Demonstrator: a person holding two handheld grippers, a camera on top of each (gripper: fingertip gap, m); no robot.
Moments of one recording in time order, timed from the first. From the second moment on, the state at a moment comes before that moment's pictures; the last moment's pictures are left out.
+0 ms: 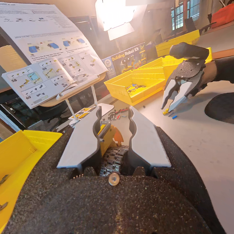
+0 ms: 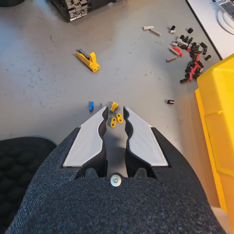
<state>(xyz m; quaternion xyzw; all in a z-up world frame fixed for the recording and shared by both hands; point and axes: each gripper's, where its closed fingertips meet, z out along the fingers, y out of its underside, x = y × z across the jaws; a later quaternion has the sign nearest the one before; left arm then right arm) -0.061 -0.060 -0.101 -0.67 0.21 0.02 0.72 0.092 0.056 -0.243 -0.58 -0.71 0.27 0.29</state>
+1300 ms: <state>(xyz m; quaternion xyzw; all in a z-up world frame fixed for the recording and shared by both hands) -0.013 -0.064 -0.125 -0.69 0.27 -0.09 0.67 0.053 0.016 -0.170 -0.42 -0.70 0.32 0.48</state>
